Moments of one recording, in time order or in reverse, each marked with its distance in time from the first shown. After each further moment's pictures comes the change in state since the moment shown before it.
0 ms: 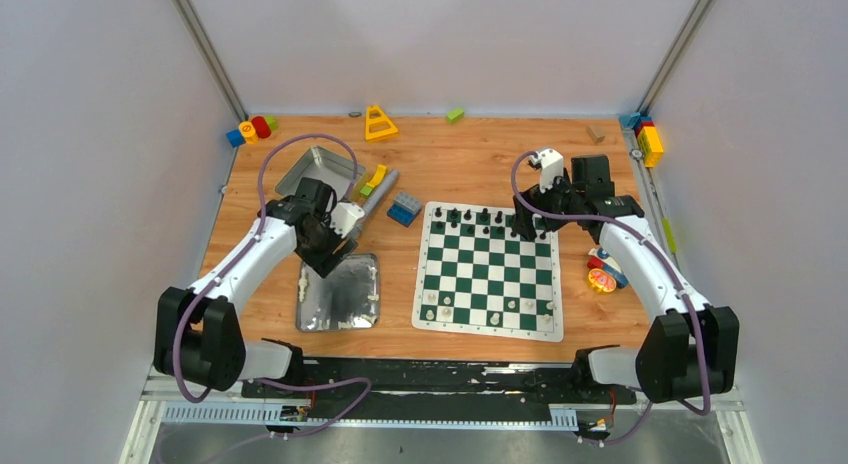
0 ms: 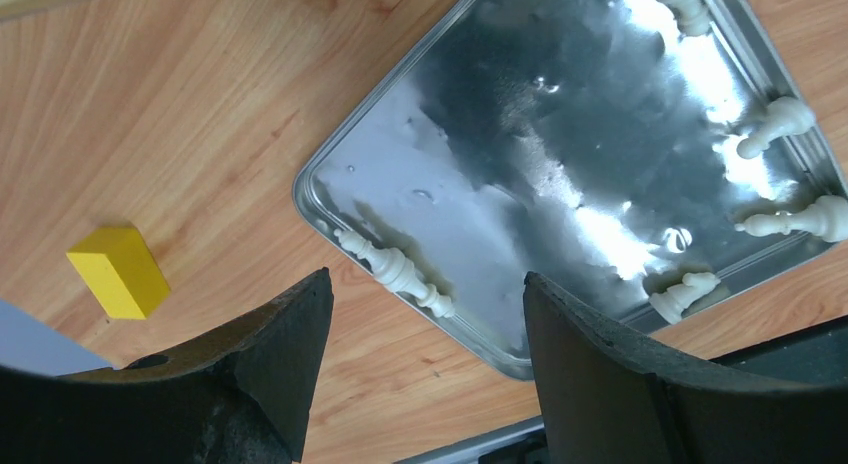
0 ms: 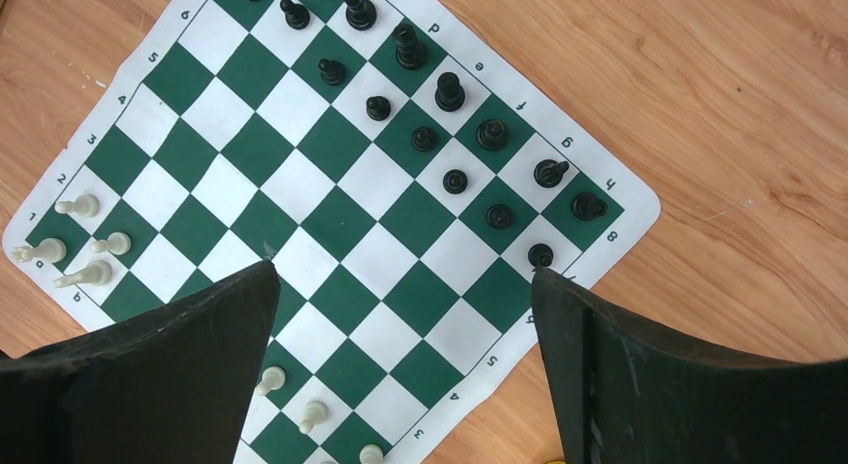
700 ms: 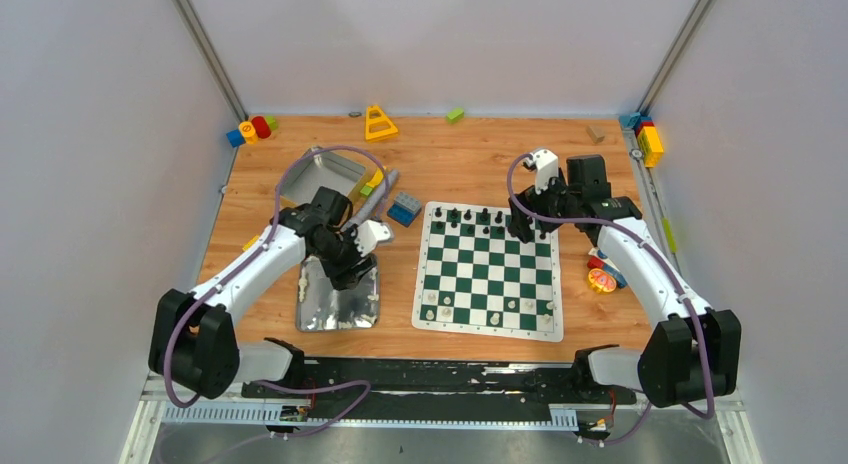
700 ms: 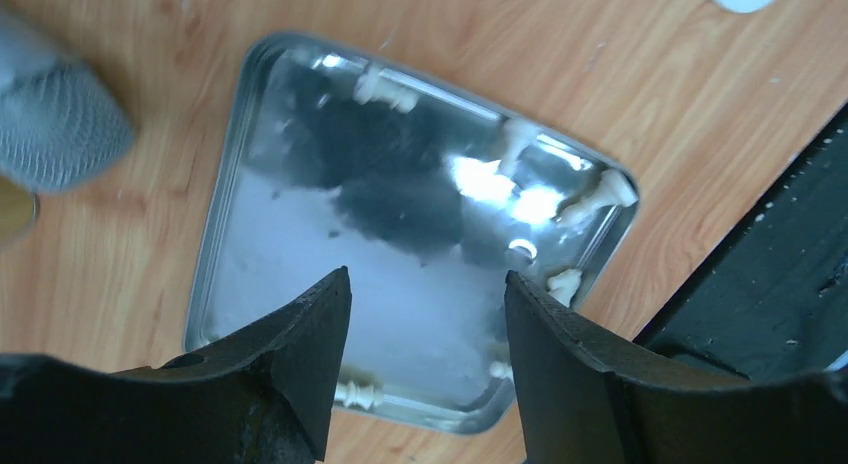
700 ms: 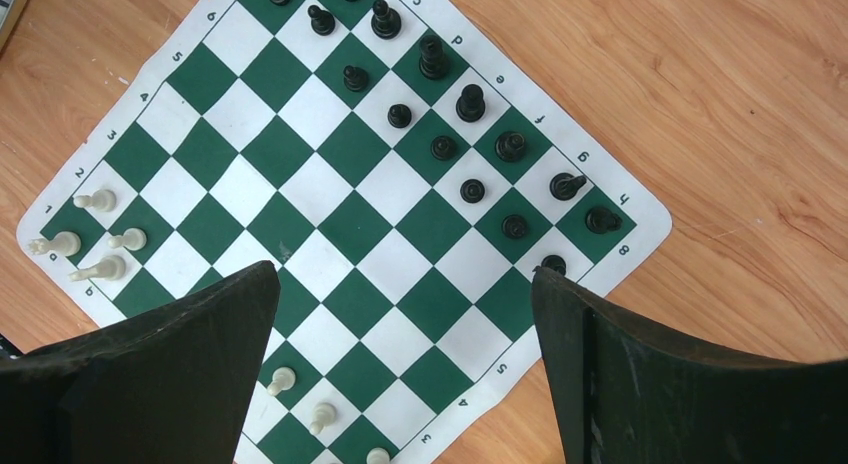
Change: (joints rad) left arm -0.077 -0.019 -0.040 -0.011 0.275 0.168; right arm 0.032 -0.019 0.000 0.000 0.001 -0.004
